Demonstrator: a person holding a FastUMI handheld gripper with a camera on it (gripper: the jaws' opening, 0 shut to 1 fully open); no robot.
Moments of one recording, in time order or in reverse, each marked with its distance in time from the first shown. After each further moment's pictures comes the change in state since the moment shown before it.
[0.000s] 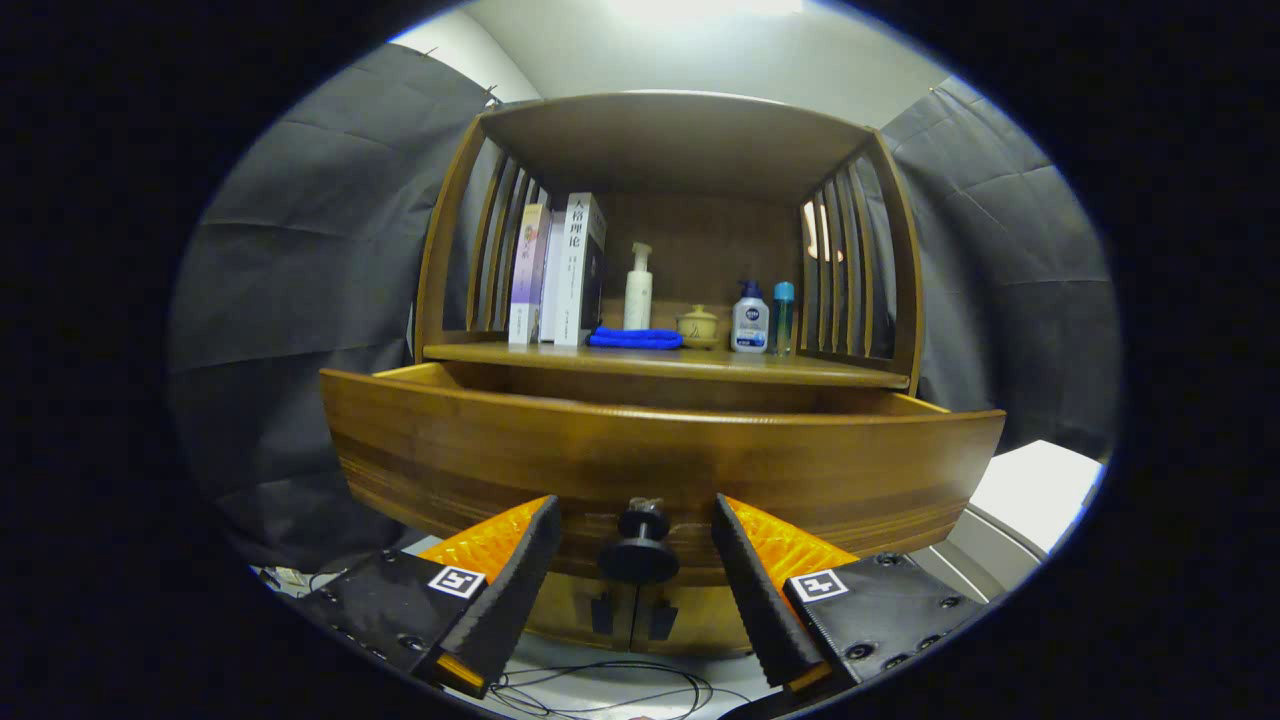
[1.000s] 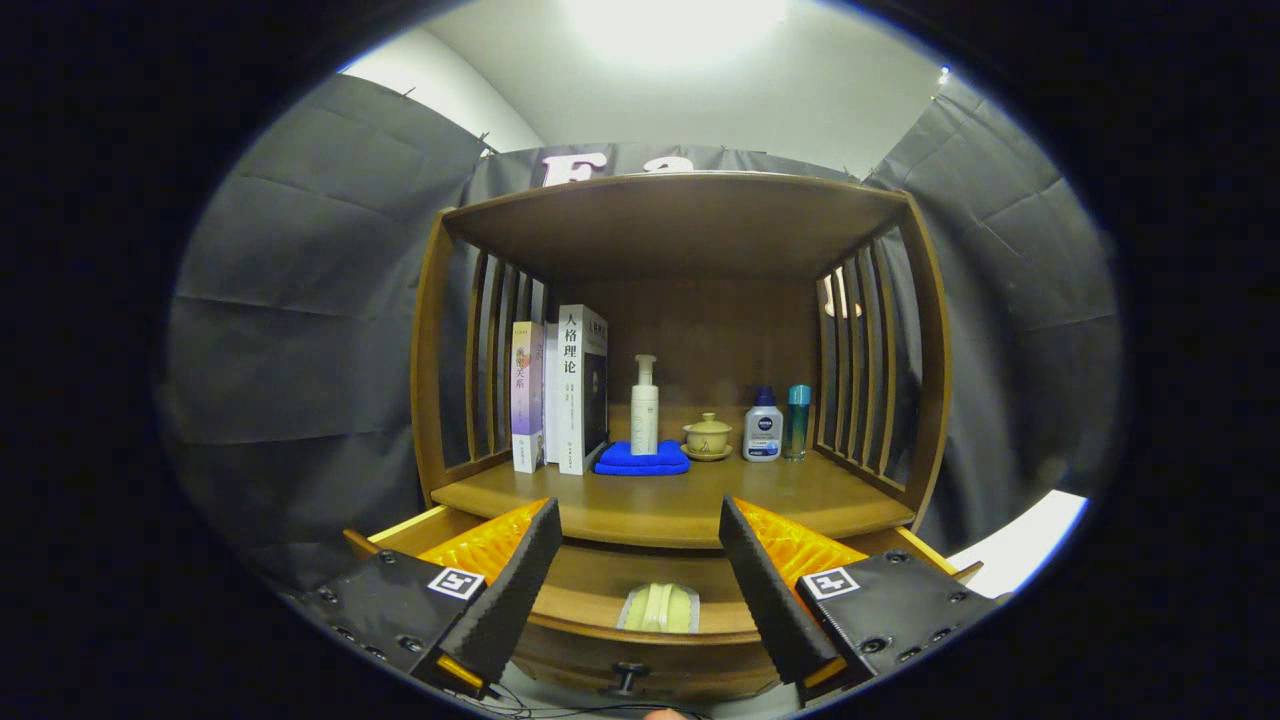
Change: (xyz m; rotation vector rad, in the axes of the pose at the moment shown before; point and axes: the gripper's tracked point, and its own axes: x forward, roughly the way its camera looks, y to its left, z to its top) arm 0.033 -0.016 0.151 0.046 -0.099 0.082
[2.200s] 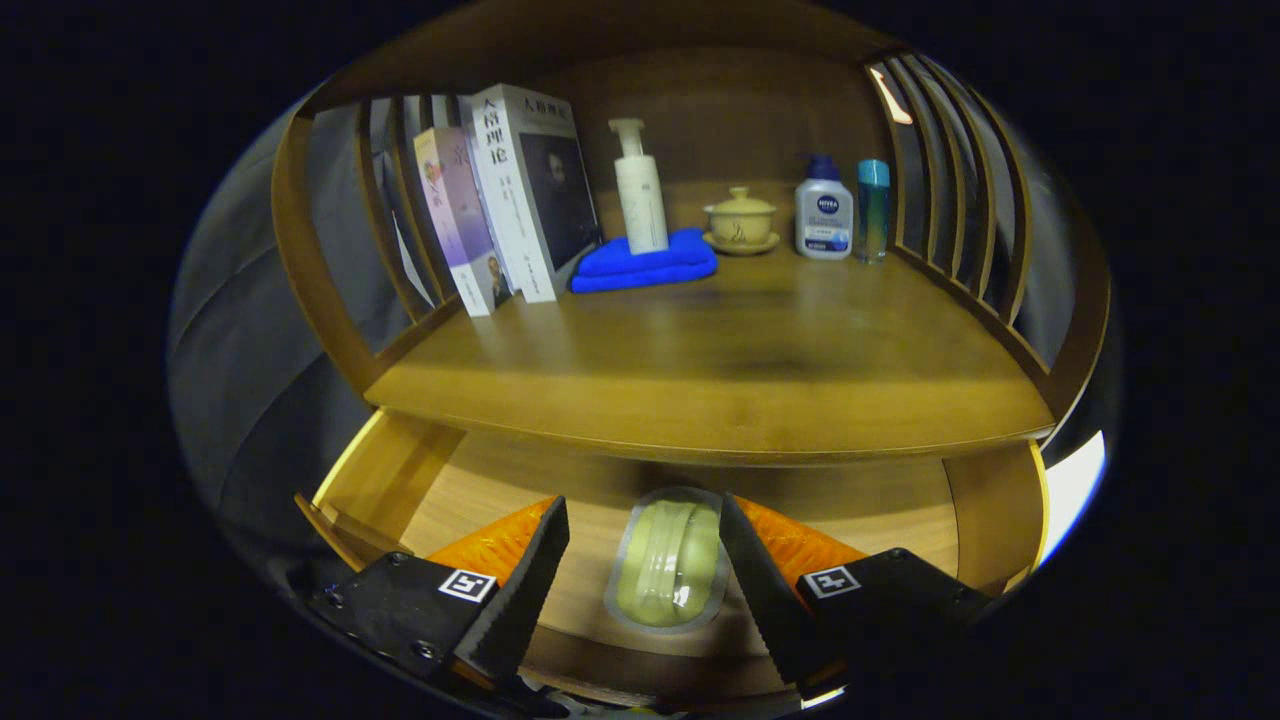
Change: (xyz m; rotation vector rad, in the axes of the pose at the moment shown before) arm 0.084 -0.012 -0.129 0.125 0.700 0.112
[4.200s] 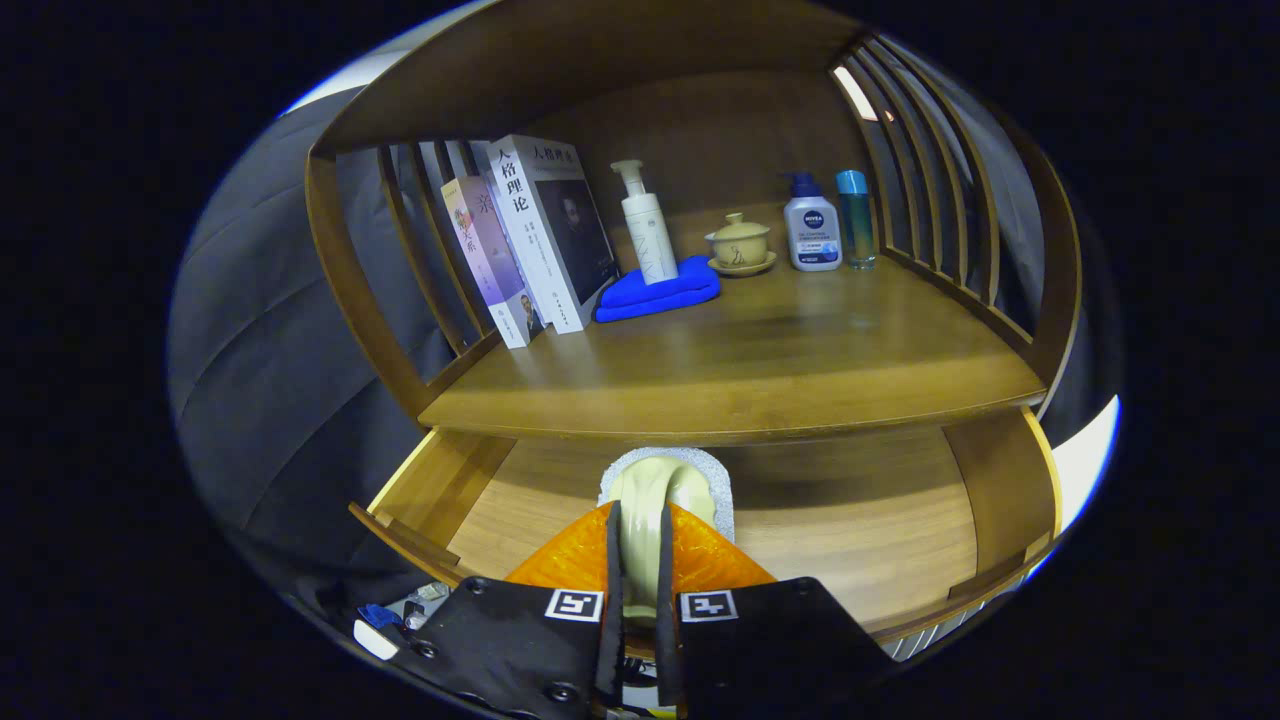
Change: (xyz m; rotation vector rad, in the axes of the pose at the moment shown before) arm -0.041 0.011 0.000 0.073 -0.127 0.101
